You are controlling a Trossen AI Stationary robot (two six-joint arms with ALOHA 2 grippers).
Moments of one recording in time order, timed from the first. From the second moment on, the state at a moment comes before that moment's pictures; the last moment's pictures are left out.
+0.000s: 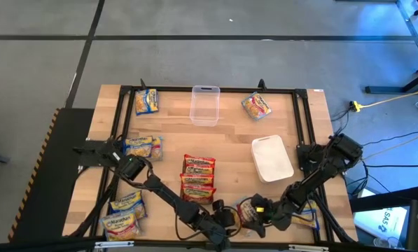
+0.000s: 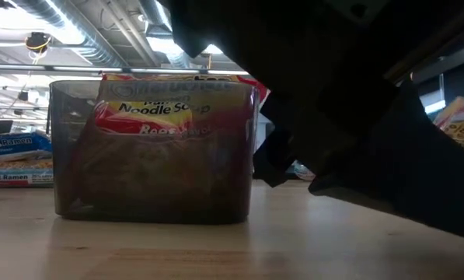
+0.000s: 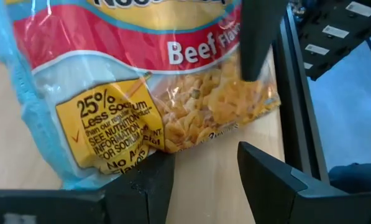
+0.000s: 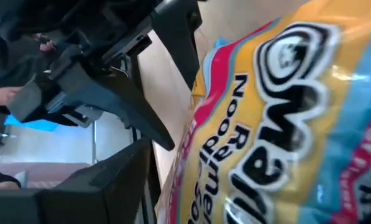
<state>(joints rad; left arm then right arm) -0.58 2.44 1.76 0.01 -0.43 -0.64 0.88 1.83 0.68 0.54 0.45 1.27</state>
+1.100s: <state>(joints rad) -0.75 2.08 1.58 0.00 -0.40 -0.46 0.79 1.10 0.69 -0.22 0.46 0.78</state>
